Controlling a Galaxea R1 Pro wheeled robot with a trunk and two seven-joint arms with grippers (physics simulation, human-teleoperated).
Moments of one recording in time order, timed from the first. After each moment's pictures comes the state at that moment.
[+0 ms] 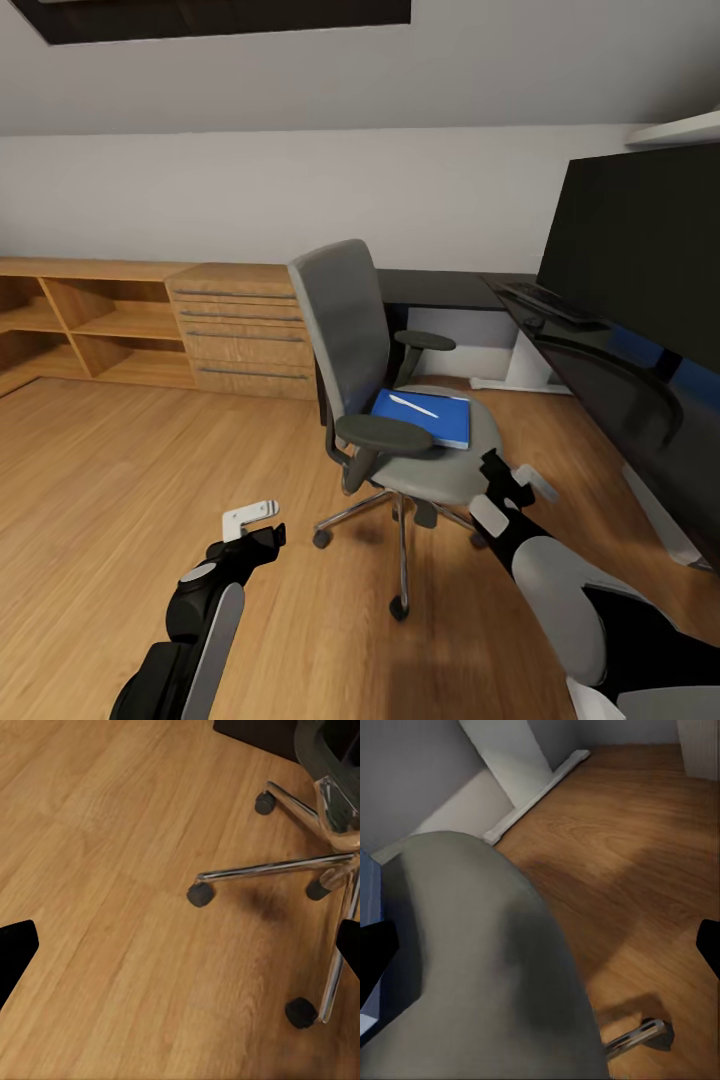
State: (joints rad) left arm -0.23 -0.16 -0.06 -1.58 0.23 0.71 0.38; right arm -0.96 0.04 -0.23 -0.19 -0.49 -0.52 -0.29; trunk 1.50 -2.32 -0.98
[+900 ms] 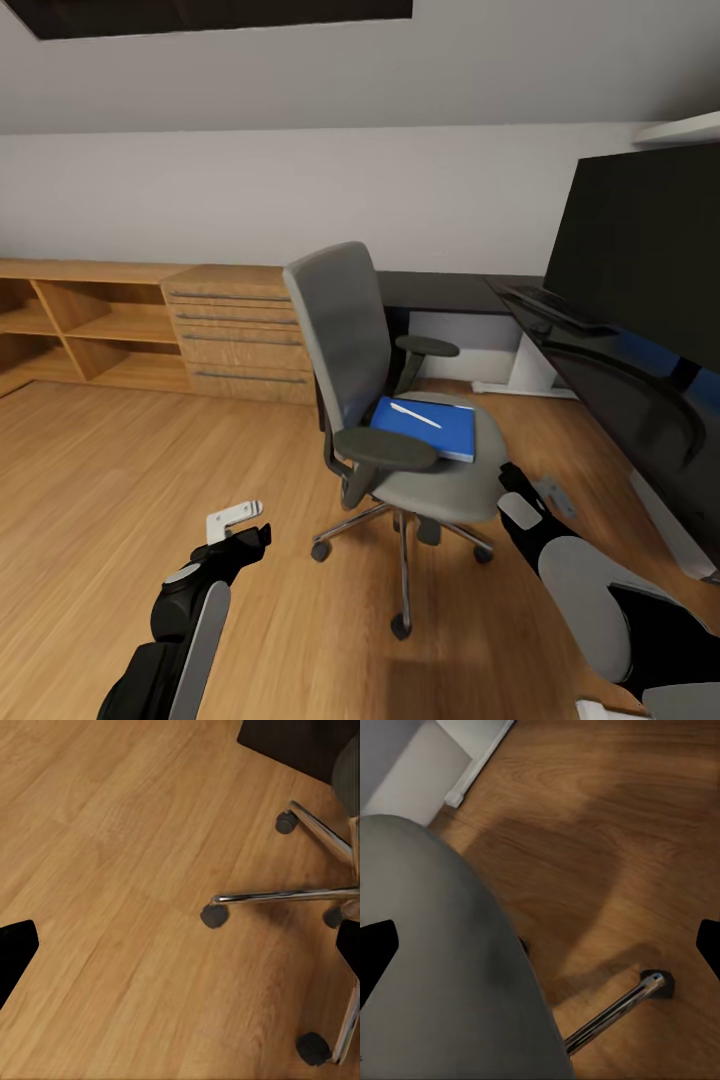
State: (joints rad) left arm -0.23 -0.16 0.01 -1.58 0.23 0.71 0.38; right arm -0.96 -0.04 -0.24 -0.19 -0.73 -0.33 -0.26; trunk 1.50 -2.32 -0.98
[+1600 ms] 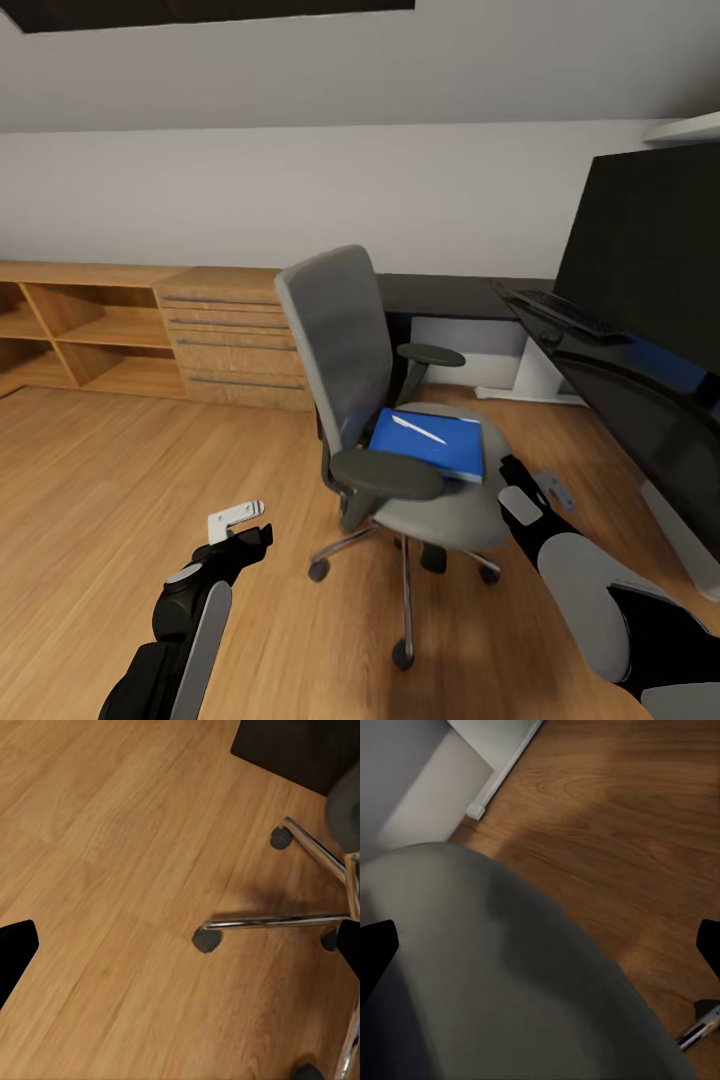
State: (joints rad) left arm -0.23 -0.17 0.00 -1.58 0.23 0.71 0.38; right arm -0.96 -0.04 -0.24 -0.23 -0.73 -0.32 -0.26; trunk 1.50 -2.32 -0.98
